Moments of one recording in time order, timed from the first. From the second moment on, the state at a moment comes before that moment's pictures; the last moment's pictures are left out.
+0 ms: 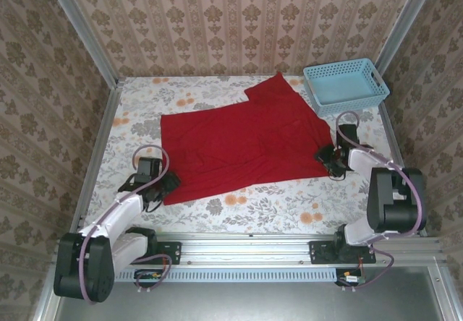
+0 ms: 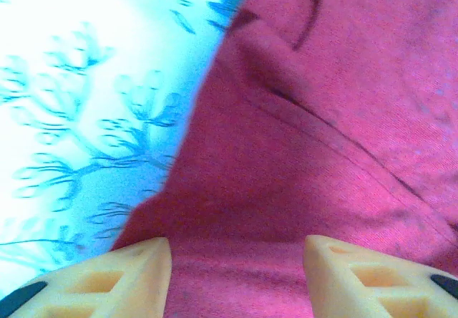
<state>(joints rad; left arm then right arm) -0.18 1.00 0.36 -0.38 0.09 -0.77 -0.11 1.48 0.70 -0.38 -0.14 0.72</state>
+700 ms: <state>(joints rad) -0.37 1.07 0.60 -0.44 0.04 -0.74 0.01 1.06 0.64 -0.57 -0.02 0.74</state>
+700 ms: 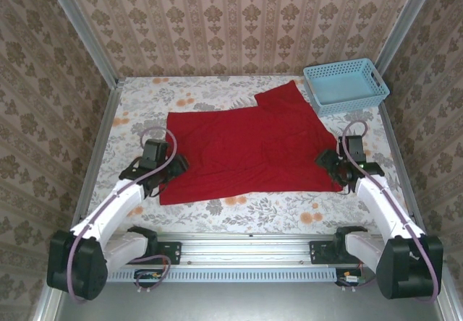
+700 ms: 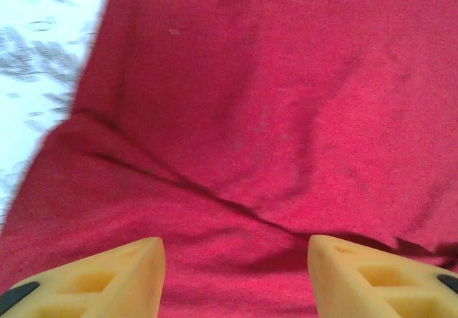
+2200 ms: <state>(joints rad) -0.20 1.18 0.81 -0.56 -0.02 -0.68 0.48 1.19 0.92 -0.69 0.31 0.86</state>
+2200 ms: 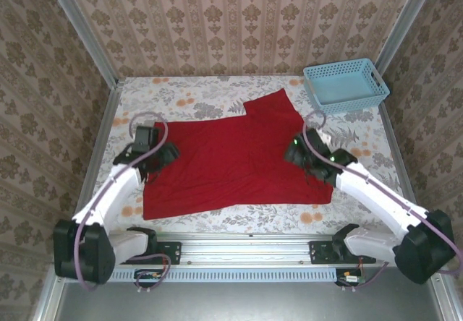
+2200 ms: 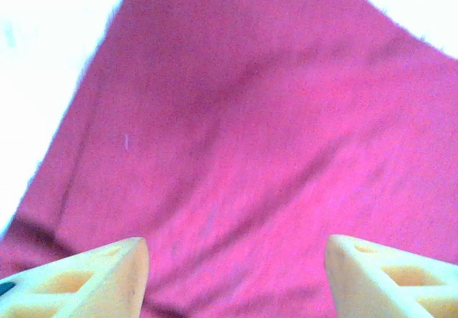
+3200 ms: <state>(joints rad) 0.03 2.21 1.68 -0.61 0.06 -0.55 0.22 2.44 2.23 -0.72 0.15 0.32</state>
